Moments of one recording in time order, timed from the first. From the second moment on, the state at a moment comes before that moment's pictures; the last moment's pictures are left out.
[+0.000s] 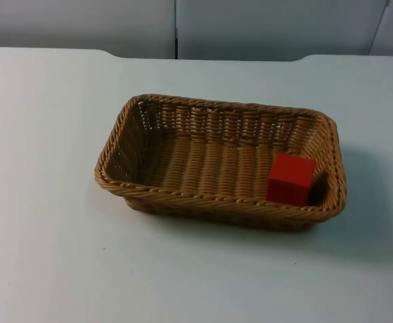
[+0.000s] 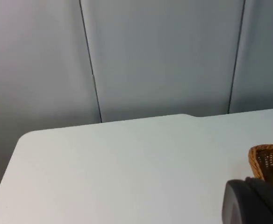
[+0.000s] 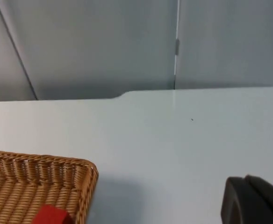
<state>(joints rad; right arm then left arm) -0.18 0.51 -0.87 0.23 0.86 -0.25 -0.14 0.13 -0.75 0.10 0.93 0.00</state>
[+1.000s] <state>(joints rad) 0.13 0.00 -0.58 -0.05 1.03 0.00 -0.16 0.00 -0.54 -0.09 0.99 0.12</state>
